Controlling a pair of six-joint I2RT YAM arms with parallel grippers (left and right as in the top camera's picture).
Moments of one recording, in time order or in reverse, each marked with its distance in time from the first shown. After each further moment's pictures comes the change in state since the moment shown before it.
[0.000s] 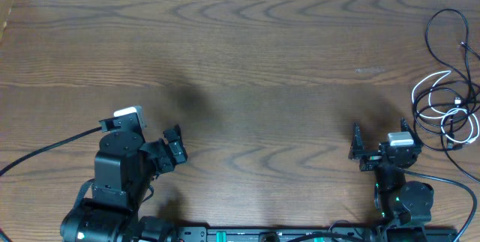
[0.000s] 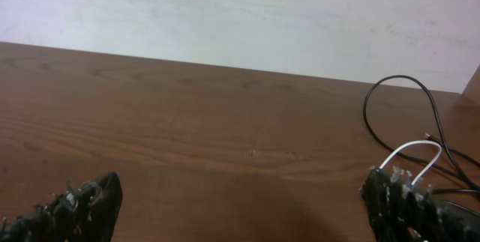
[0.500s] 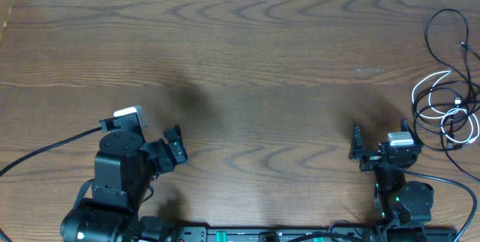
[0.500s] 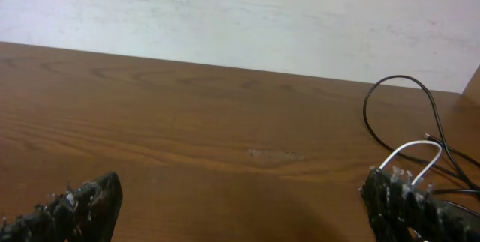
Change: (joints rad) left arm 0.000 0.000 0.000 0.000 -0.001 0.001; right arm 0.000 0.000 0.000 0.000 0.000 0.000
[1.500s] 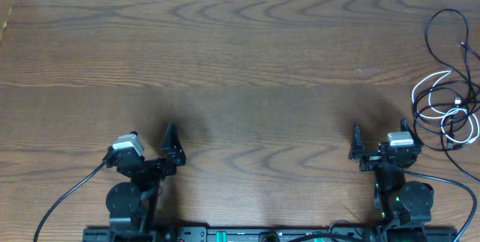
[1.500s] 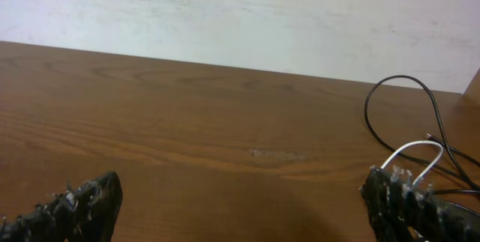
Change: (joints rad) left arm 0.212 -0.621 -0.705 0.640 0.132 0.083; right arm 0.000 0.000 0.000 0.000 0.000 0.000
